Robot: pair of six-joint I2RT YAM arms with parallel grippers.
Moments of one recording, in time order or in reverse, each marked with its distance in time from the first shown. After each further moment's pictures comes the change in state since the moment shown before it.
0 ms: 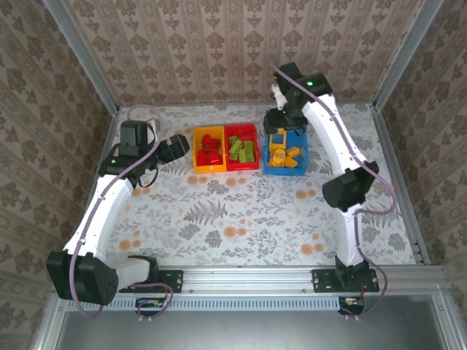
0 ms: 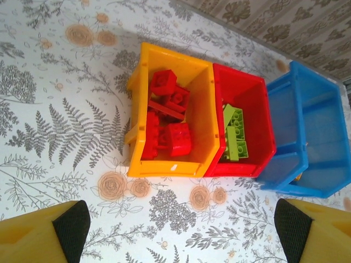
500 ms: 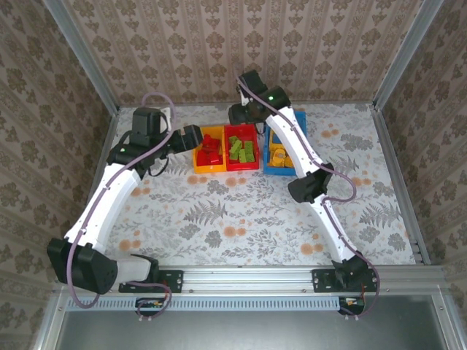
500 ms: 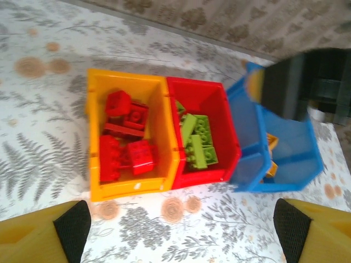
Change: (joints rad) left arm -0.103 0.077 0.146 -0.005 -0.028 0.023; right arm 0.148 0.515 0.671 0.139 0.098 0.117
